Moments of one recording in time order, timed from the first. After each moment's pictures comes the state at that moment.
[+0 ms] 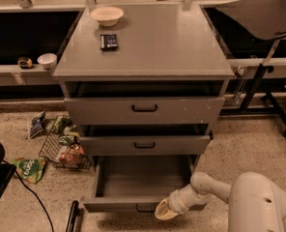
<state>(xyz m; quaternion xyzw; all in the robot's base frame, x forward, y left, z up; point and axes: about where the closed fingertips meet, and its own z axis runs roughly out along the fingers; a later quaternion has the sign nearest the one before) 0.449 -0.077 0.188 -0.65 0.62 0.38 0.22</state>
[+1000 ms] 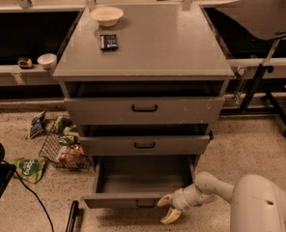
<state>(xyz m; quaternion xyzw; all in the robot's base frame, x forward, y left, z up) 0.468 -0.098 0.180 -0.64 0.64 0.36 0.23</state>
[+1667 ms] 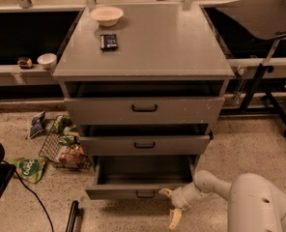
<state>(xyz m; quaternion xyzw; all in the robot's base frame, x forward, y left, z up) 0.472 -0.097 0.178 -0.64 0.64 0.36 0.22</state>
